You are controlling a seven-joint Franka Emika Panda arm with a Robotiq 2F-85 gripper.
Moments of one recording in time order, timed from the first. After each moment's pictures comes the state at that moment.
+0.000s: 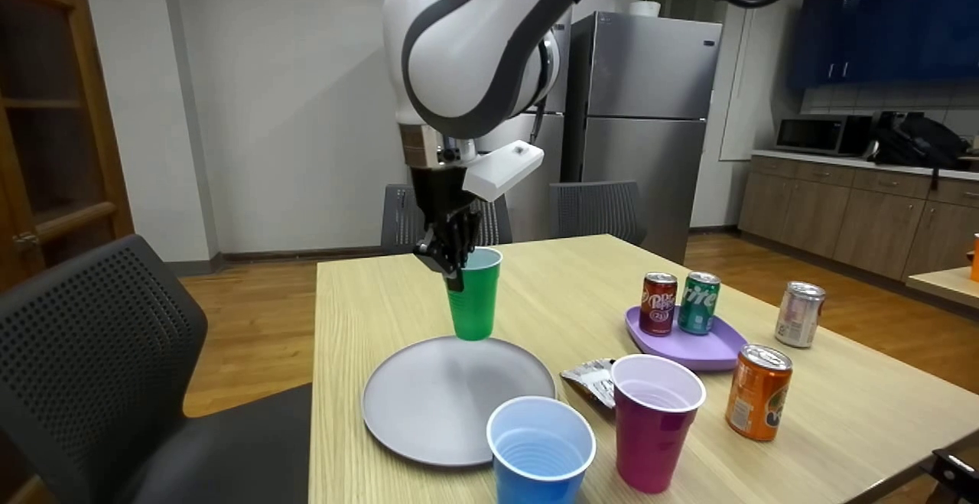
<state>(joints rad) 0.36 0.48 0.15 -1.87 -0.38 2.34 -0.02</state>
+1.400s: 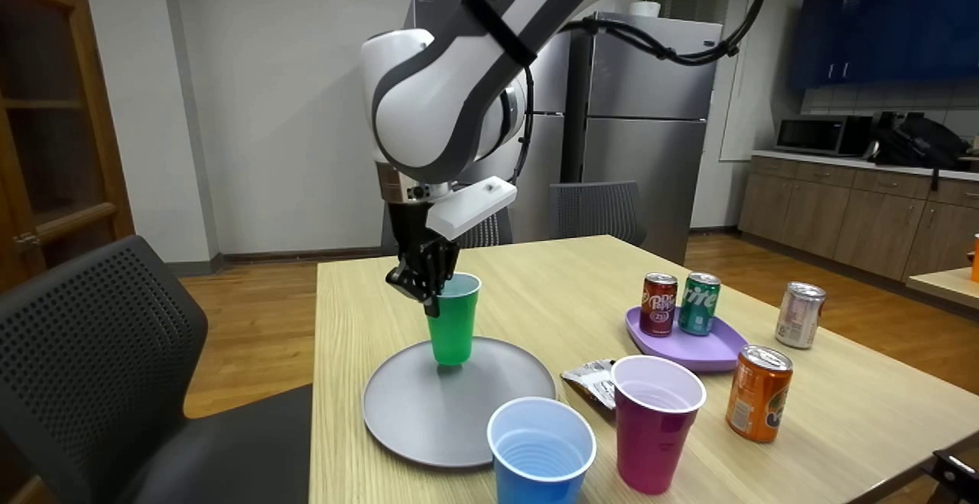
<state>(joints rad) 0.38 0.65 0.14 -1.71 -0.38 2.35 0.07</state>
